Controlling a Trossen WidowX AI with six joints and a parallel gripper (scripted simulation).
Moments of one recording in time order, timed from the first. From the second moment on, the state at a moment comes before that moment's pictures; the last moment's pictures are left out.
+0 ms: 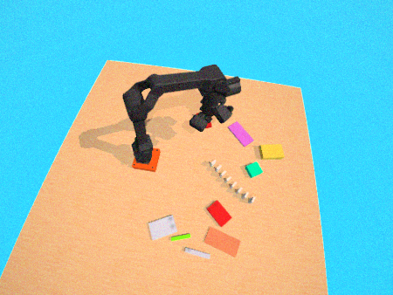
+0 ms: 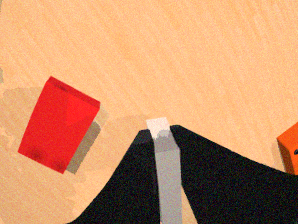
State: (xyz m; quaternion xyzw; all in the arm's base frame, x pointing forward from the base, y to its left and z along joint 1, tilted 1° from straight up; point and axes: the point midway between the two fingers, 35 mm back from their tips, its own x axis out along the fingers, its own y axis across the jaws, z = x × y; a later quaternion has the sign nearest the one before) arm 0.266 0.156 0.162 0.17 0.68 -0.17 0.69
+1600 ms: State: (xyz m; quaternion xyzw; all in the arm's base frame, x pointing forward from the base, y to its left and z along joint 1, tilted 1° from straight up) arm 0.320 0.184 0.143 -0.37 0.51 0.44 0.64
